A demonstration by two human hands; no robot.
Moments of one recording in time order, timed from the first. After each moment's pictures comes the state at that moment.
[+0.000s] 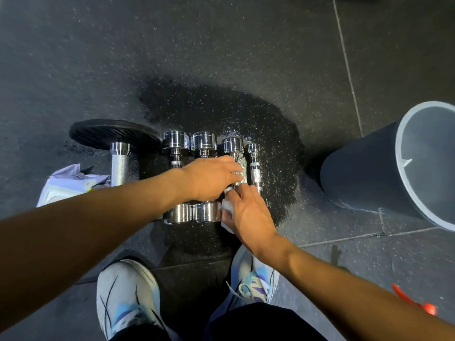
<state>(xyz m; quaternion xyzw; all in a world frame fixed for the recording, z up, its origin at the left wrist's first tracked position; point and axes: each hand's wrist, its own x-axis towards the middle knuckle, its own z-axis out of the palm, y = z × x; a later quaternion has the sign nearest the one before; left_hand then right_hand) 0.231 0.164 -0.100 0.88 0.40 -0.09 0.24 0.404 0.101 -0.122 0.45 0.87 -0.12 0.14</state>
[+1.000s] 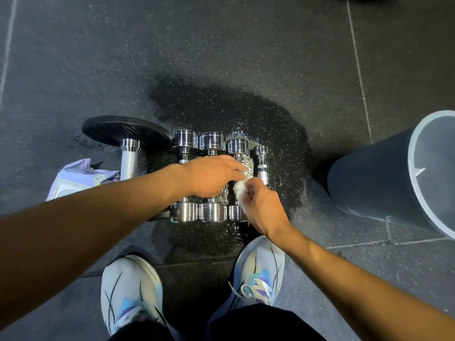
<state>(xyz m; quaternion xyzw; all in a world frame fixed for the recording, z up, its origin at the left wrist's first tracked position) 0.214 0.166 -0.099 0.84 0.43 -0.08 0.32 0.409 0.127 -0.093 0.61 0.69 -0.38 0.03</state>
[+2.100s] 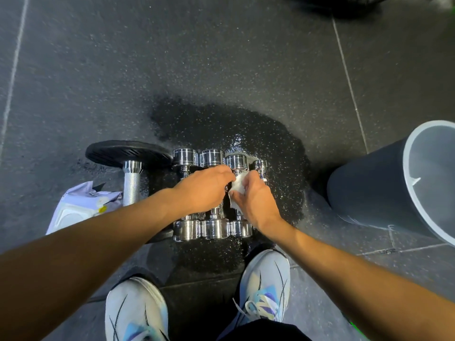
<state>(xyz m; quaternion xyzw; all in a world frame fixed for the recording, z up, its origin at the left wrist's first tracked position) 0.205 0.159 -0.099 0.77 0.54 0.02 0.33 0.383 0.161 -0.105 0.62 0.69 -0.37 -0.02</state>
